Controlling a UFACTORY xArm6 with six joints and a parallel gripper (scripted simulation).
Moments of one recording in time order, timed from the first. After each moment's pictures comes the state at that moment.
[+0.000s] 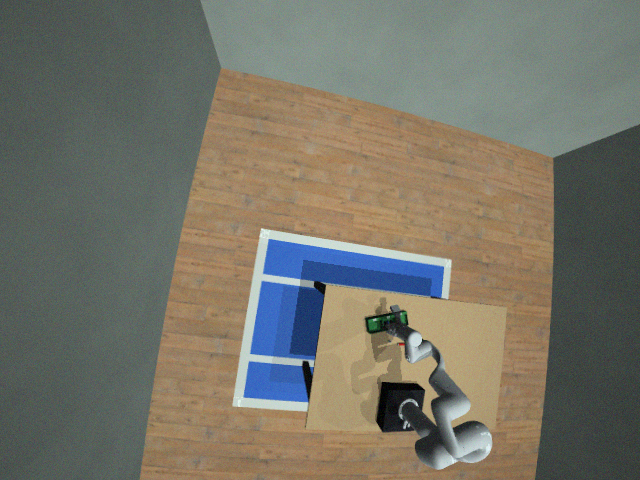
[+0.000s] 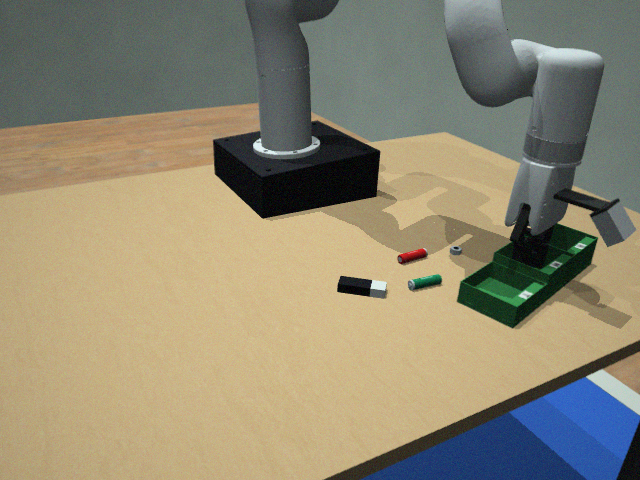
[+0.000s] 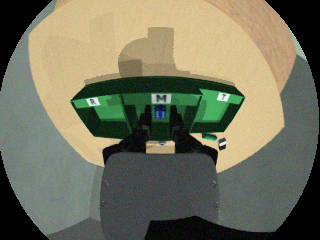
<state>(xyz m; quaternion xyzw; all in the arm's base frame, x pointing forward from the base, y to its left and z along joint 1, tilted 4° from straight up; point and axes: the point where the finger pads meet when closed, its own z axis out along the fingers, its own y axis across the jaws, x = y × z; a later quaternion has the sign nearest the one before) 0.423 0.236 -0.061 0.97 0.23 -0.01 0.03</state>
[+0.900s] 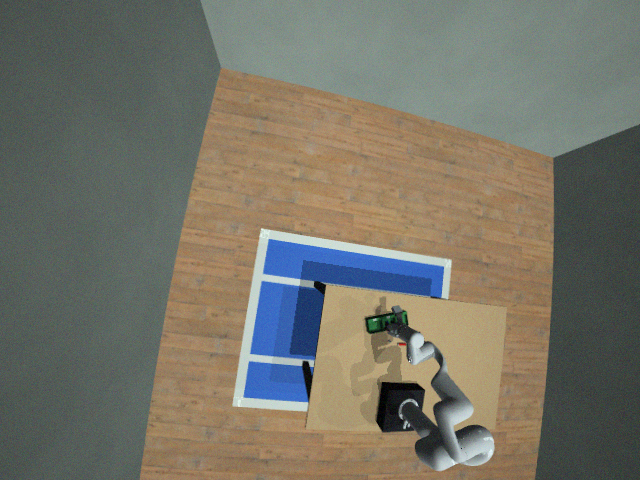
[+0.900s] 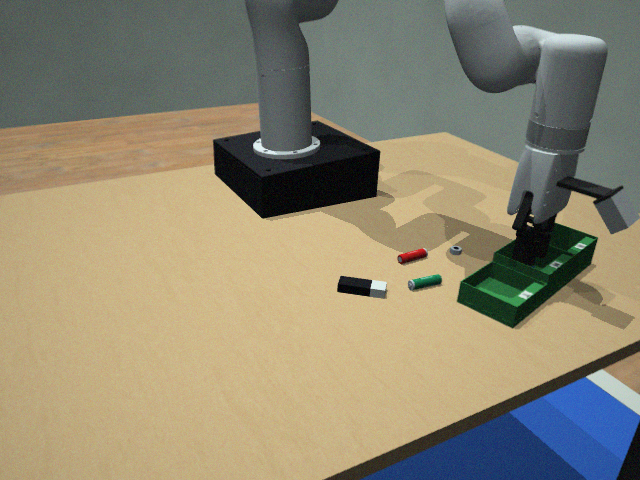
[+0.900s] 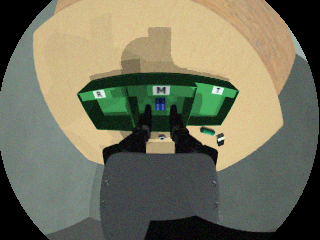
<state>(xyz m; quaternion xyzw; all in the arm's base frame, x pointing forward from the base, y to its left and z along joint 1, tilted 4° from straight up) 0.424 0.237 -0.044 0.97 0.23 -0.01 0.03</state>
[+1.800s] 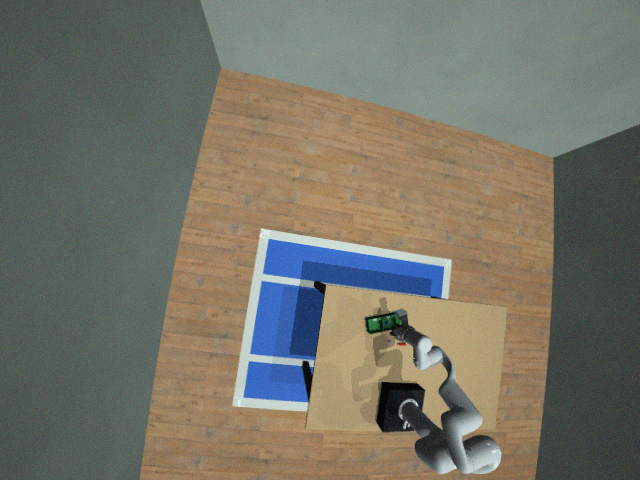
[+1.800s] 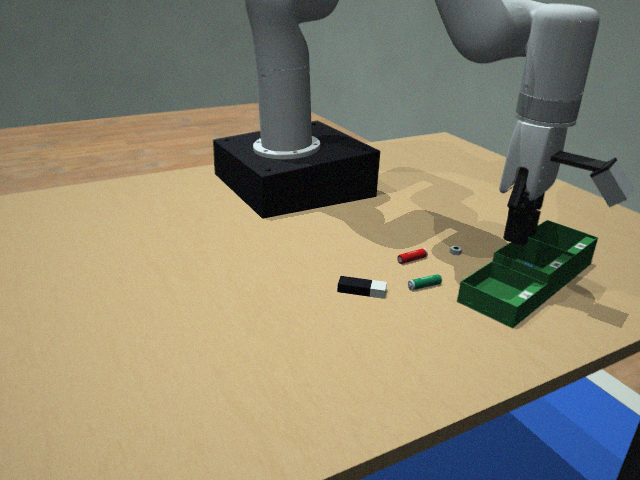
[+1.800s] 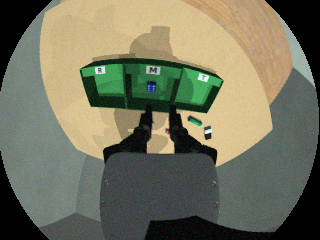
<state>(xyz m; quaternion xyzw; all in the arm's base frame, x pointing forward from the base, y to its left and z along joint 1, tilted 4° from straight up) 0.420 0.217 -0.008 0.96 0.29 -0.01 0.03</state>
